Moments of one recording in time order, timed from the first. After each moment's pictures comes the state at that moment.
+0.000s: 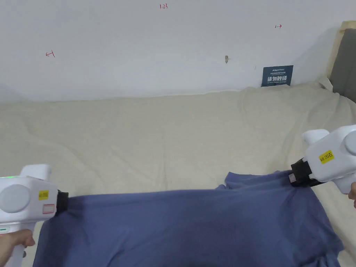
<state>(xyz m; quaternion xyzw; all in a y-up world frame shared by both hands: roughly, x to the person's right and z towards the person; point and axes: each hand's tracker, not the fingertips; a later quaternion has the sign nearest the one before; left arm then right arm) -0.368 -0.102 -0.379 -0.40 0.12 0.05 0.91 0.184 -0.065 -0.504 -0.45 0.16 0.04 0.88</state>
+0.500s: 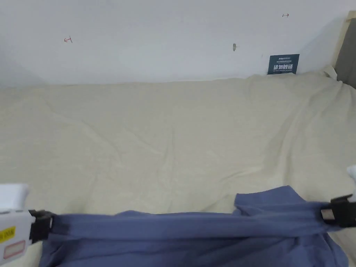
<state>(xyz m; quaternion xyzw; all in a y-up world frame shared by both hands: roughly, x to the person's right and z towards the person) -0.340 -0.117 -0.187 -0.41 0.09 0.02 0.91 0.248 -0.121 -0.337 -0.48 0.18 0.01 0.86</state>
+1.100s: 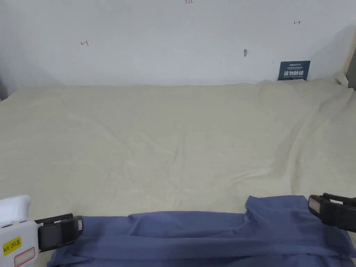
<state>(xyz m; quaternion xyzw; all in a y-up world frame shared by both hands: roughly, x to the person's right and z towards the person) -0.354 -0.135 -0.154 -0.33 0.11 0.13 0.93 0.212 -0.106 -0.273 -0.26 0.16 -0.05 0.95</state>
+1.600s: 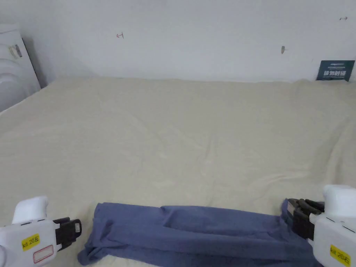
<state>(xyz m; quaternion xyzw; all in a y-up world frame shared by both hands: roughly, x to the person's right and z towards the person) -0.392 -0.160 -0.120 -0.34 0.14 0.20 0.91 0.091 -0.138 -0.268 -0.26 0.22 -0.03 0.94</state>
